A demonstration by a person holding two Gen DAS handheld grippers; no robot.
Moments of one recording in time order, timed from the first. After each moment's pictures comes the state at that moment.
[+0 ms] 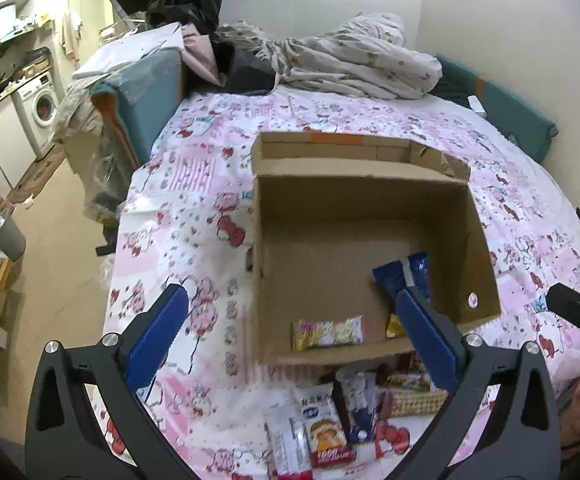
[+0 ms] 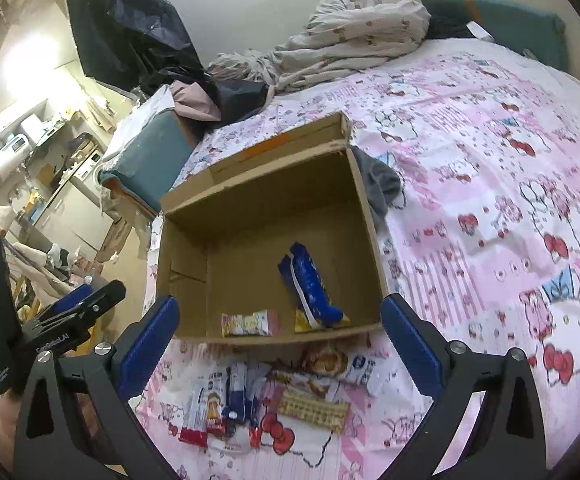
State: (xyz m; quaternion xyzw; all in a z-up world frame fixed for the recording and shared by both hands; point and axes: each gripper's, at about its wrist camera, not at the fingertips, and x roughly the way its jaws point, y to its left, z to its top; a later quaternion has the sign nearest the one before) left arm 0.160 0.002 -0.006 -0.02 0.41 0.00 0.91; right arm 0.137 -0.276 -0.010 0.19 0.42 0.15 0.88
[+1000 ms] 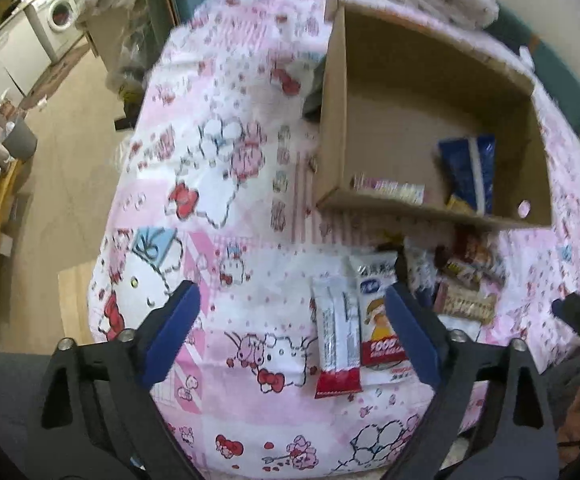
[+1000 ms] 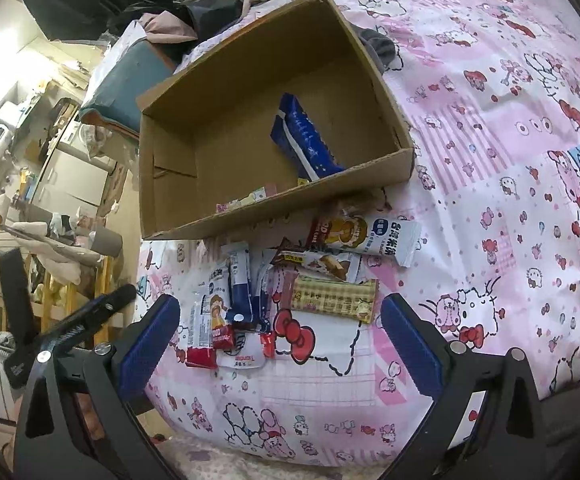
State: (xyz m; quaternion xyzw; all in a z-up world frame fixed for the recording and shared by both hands) left arm 0.121 0.049 -0.089 -0.07 0.58 0.04 0.81; right arm 0.106 -0.254 -0.074 0.22 0.56 0.16 0.79
